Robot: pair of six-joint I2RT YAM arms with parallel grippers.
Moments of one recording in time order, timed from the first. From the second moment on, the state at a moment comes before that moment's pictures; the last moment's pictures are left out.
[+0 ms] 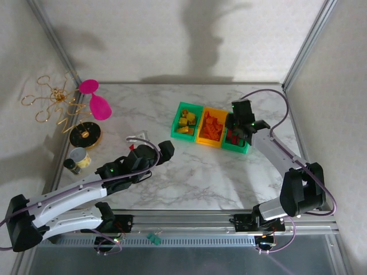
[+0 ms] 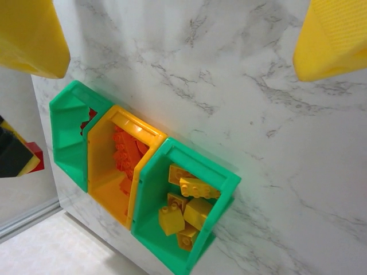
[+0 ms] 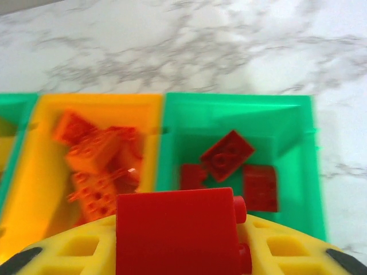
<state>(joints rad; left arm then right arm) -0.91 0.99 0.72 -0.30 -0.44 -1.03 0.33 1.45 1.08 -0.44 0.25 0.43</state>
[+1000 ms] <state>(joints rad) -0.91 0.90 0.72 -0.34 -0.49 -1.00 0.42 1.49 1.14 -0.44 0.26 0.40</state>
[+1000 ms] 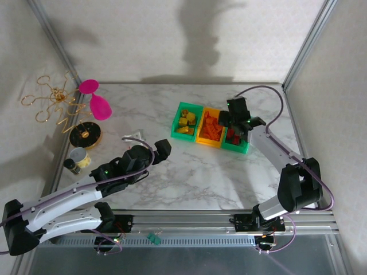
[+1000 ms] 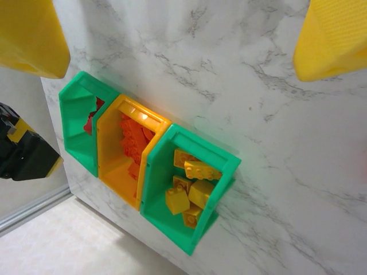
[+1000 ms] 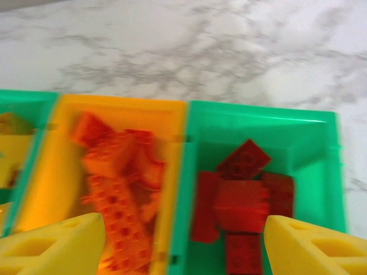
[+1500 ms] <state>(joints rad) -0.91 0.68 0.76 -0.64 -0.59 -1.08 0.88 1.73 1.27 -0.35 0.21 0.40</state>
